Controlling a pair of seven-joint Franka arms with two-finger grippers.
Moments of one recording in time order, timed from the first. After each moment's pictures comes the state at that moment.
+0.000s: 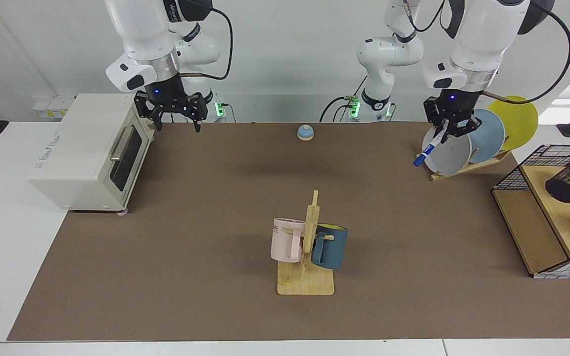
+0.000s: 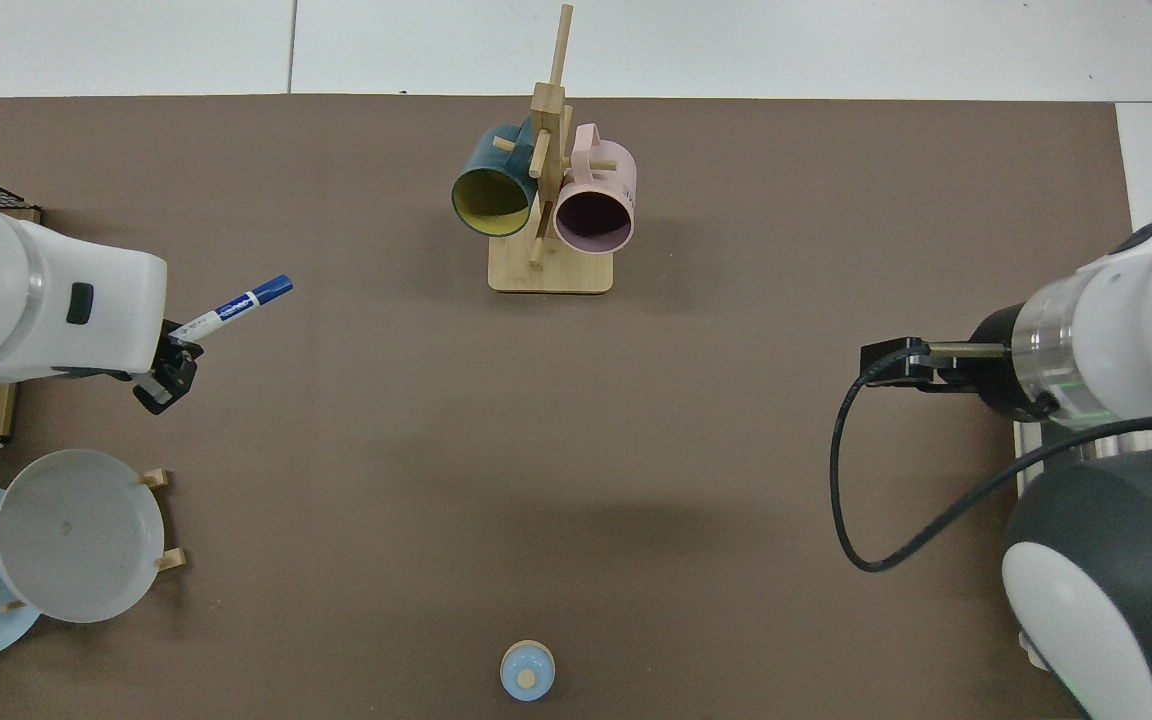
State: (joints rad) left arm 0.01 -0.03 -0.16 -1.61 0.13 1.60 0.76; right arm 0.12 0.01 0.08 -1.55 -0.02 1.55 0.24
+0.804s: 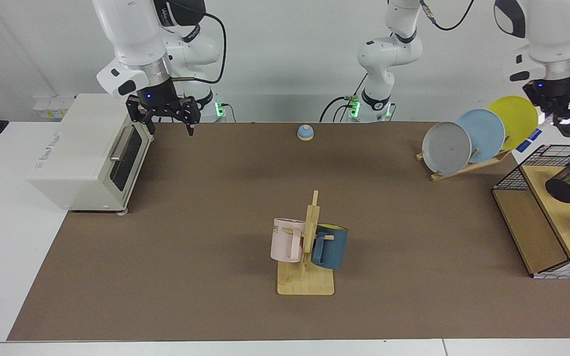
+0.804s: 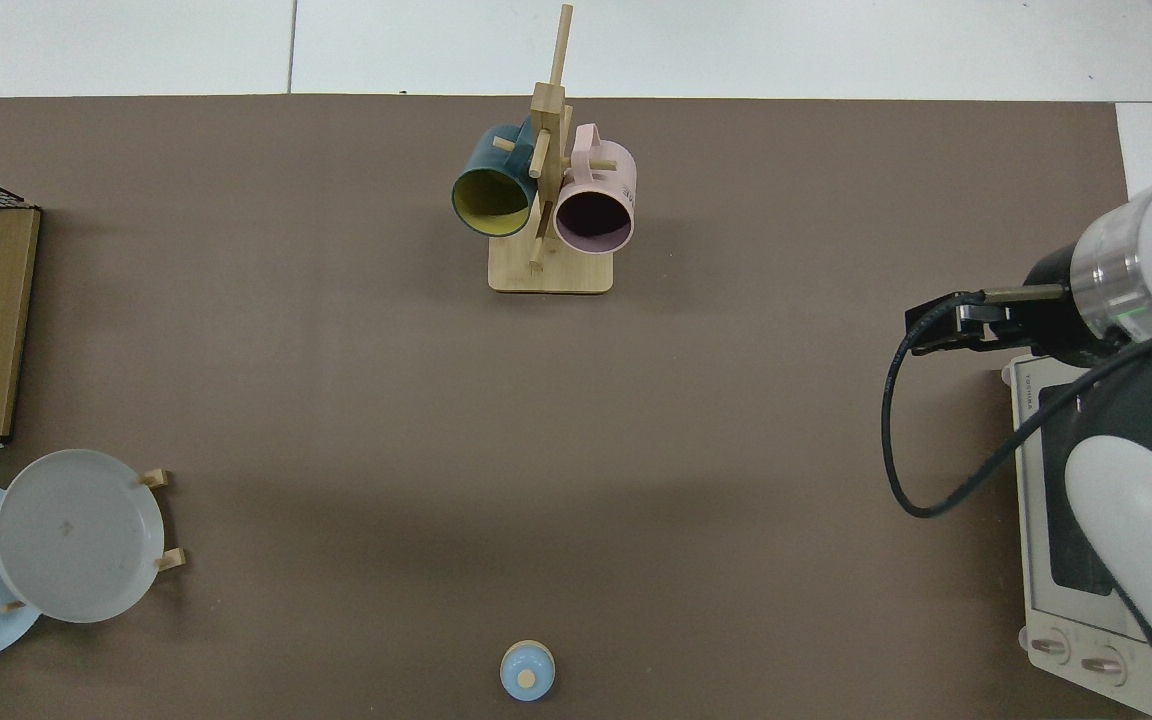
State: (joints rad) left arm 0.20 0.04 -0.11 -1.49 0.61 1.66 1.33; right arm 0.09 0.03 0.08 -1.53 -0.03 1.55 0.20
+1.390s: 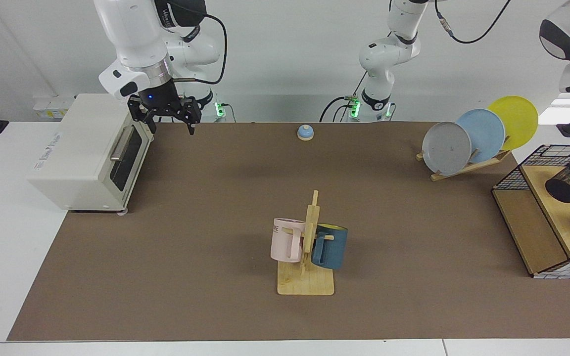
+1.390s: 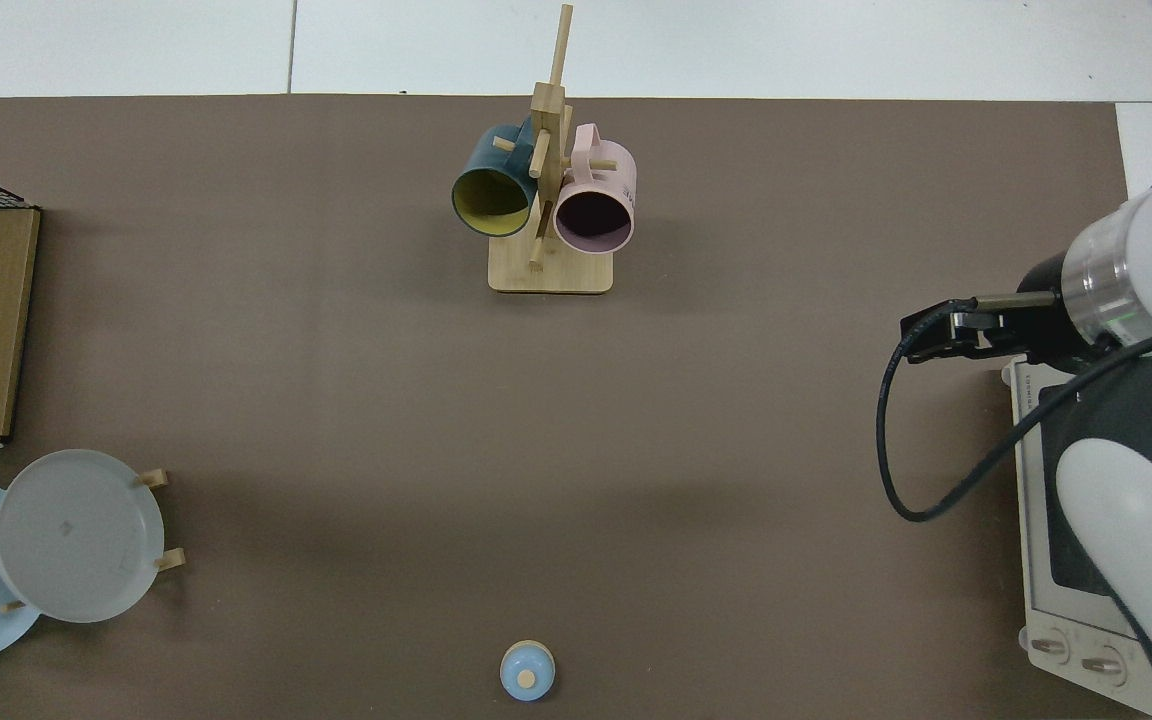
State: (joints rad) left arm 0.38 0.13 -0.11 -1.48 0.79 1.89 1.60; right arm 0.09 0.02 0.08 -1.55 -0.03 1.53 0.21
